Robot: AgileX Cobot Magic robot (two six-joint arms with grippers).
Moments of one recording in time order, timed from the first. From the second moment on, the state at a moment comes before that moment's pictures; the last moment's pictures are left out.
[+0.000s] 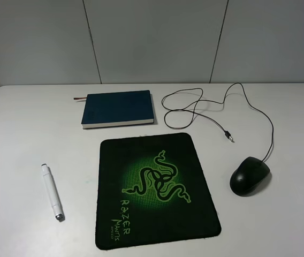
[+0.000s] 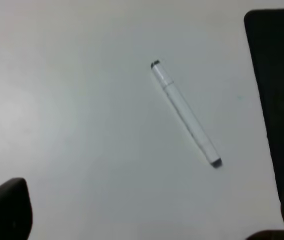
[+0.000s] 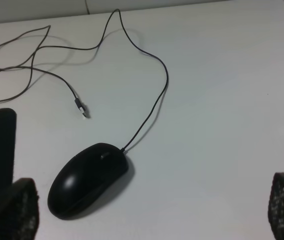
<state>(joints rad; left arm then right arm) 0.00 0.51 -0.72 -0.03 1.16 -0.08 -0.09 -0.01 -0.49 0.06 1.03 -0.02</state>
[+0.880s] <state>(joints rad) -0.23 1.27 -0.72 0.07 0.83 -0.42 -0.09 -0.01 -0.49 0.06 1.03 -0.02</state>
